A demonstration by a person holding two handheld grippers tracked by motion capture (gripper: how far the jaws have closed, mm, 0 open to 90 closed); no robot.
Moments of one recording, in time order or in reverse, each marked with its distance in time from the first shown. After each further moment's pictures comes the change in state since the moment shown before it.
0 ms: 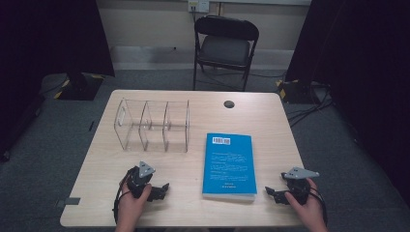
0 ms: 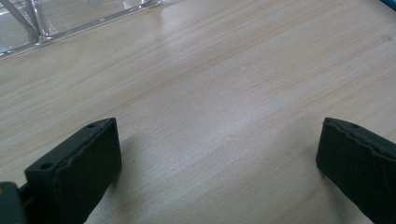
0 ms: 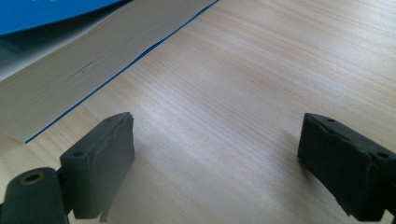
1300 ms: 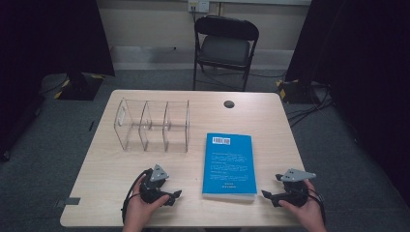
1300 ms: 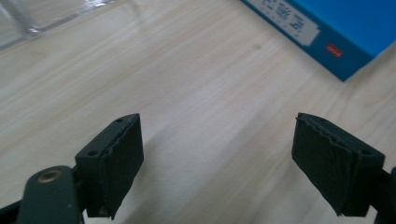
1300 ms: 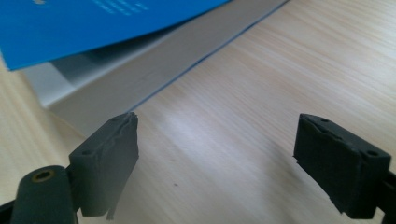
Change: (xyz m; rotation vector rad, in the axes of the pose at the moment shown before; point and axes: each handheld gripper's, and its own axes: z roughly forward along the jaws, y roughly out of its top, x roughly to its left) left arm -0.039 0.017 -0.006 0.017 -0.212 0.101; right arm 0.016 0.009 -0.006 -0.002 0.075 -0.074
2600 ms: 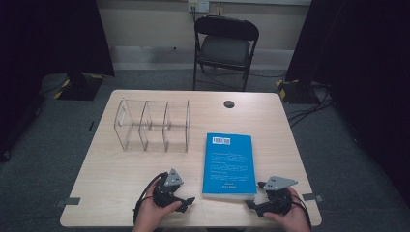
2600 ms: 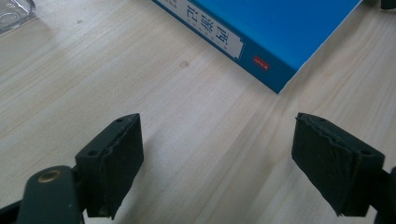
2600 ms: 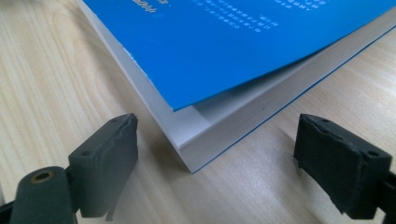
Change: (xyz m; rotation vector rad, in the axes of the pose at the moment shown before) left arm -0.029 0.012 0.017 0.006 -0.098 0.091; right arm 0.047 0.009 0.021 -0.003 0.119 -0.059
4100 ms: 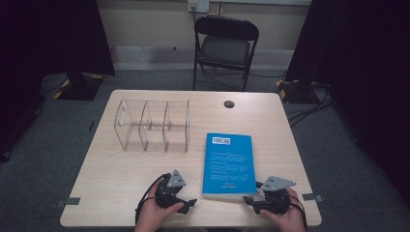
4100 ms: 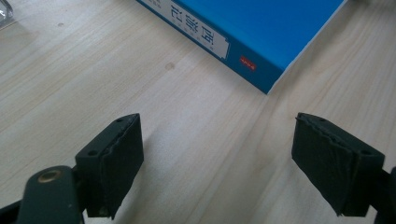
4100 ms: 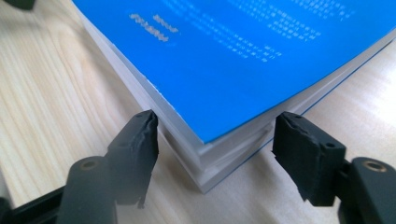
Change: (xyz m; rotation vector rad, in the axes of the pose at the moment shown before) left arm -0.005 0.002 0.004 0.010 -0.020 0.022; right arm 0.013 0.011 -0.004 -0.026 -0.047 -0.008
